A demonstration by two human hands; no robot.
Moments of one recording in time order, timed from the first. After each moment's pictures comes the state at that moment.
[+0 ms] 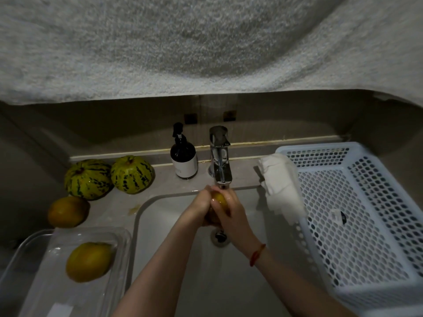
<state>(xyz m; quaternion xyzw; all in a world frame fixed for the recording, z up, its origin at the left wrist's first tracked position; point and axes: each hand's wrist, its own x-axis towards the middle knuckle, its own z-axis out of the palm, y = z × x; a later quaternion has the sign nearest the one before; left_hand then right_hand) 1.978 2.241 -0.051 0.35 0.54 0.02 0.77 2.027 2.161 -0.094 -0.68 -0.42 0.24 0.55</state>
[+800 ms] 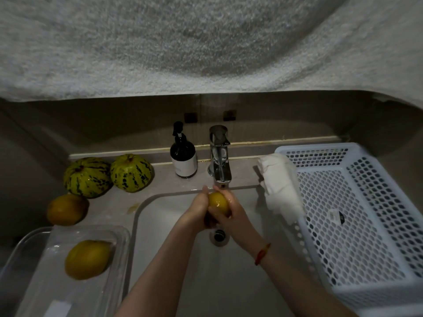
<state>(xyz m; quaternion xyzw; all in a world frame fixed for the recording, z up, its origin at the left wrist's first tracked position) 1.971 2.235 -0.061 0.29 0.51 0.04 0.81 2.035 2.152 -0.083 -0.66 -0.42 0.32 0.54</state>
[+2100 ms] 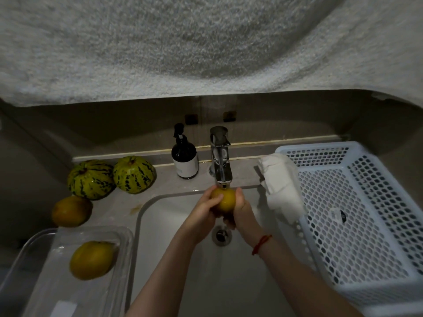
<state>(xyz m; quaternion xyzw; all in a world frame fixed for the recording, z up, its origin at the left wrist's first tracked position) 1.955 2.225 -0.064 0.42 0.34 0.15 0.83 2.039 2.163 -0.077 -0.70 -0.12 0.40 0.57</state>
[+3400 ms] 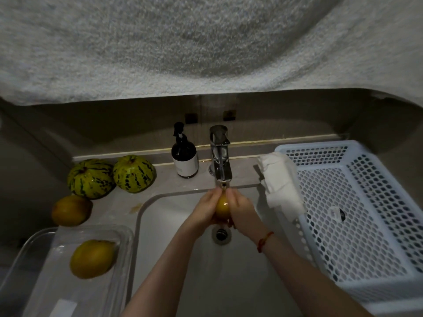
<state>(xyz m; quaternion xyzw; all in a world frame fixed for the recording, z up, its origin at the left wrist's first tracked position) 1.960 2.223 -0.062 0.51 0.40 0.09 0.75 2.053 2.154 -0.085 -0.74 -0.33 0.33 0.48</state>
